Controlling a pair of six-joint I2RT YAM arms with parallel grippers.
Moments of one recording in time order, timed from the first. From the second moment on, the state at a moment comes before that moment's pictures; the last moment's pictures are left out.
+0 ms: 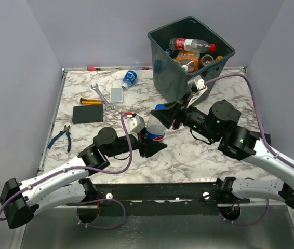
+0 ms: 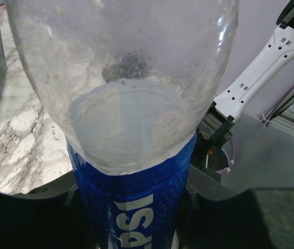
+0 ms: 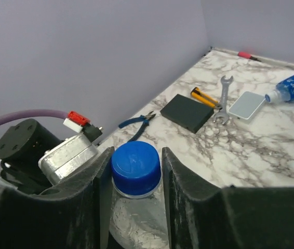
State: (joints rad) left arm -0.96 0.87 0.63 0.31 0.35 -0.31; right arm 1.04 1.04 1.24 -0.15 0.14 0.36
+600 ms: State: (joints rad) left arm -0.96 0.54 0.49 0.31 -0.10 -0.21; right arm 0.90 1.15 1.62 -0.01 0.54 0.07
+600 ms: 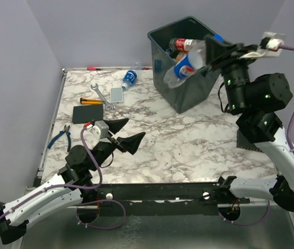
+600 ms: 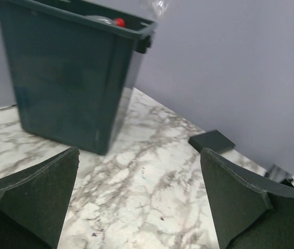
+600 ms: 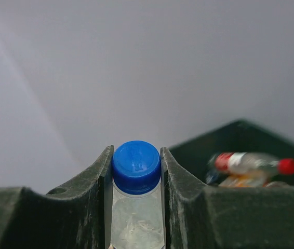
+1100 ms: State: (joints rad) left arm -0.96 0.31 0.35 0.29 -0.39 -0.17; right arm 0.36 1.67 1.71 0.61 0.49 0.06
